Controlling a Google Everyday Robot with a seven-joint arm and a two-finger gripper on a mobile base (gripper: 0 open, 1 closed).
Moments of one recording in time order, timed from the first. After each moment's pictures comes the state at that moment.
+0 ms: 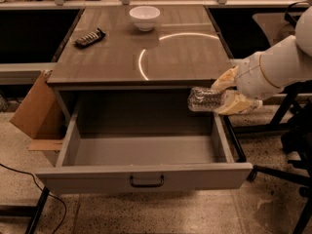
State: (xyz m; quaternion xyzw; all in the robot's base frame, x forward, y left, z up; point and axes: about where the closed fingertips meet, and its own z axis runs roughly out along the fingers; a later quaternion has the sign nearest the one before) arm 0.534 -0.178 0.853 -0.72 0.63 0.00 0.31
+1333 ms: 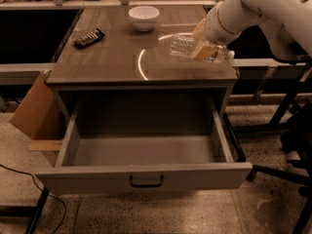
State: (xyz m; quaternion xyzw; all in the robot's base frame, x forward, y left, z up) arm 0.710 -0.137 0.902 -0.66 0.66 -0.07 0.35
